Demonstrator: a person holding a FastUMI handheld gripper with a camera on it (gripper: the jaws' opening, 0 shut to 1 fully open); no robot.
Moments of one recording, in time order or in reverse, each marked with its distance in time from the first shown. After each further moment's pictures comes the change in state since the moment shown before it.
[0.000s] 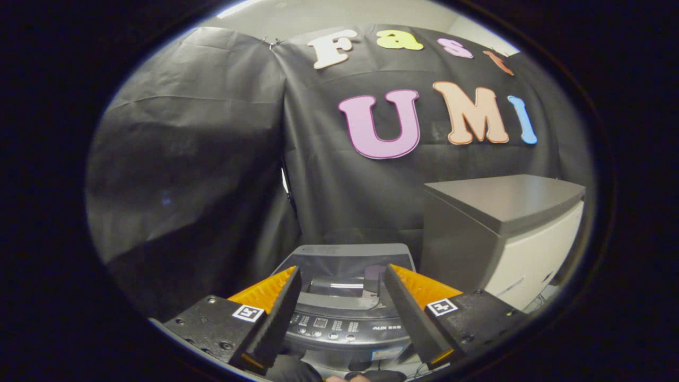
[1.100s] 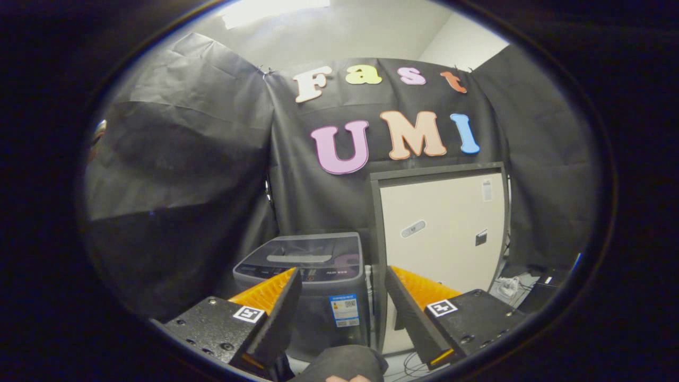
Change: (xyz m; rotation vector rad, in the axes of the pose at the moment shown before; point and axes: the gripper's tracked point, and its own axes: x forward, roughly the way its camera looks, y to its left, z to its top) arm -0.048 -0.034 -0.009 -0.013 -0.165 -0.148
